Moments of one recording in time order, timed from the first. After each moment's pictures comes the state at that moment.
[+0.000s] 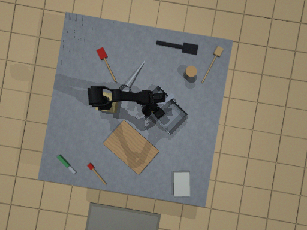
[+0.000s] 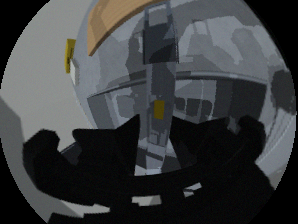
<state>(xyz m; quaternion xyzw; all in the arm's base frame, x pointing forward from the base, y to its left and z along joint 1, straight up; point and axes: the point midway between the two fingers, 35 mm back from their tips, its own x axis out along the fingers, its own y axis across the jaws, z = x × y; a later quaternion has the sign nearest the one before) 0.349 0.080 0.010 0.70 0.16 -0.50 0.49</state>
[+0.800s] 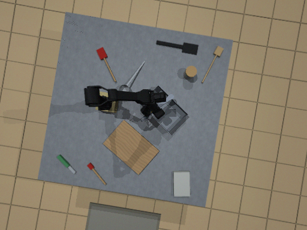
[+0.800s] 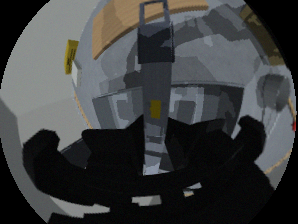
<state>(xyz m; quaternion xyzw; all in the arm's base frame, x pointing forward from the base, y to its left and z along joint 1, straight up) 0.344 0.078 0.034 0.68 0.17 -0.51 0.49</state>
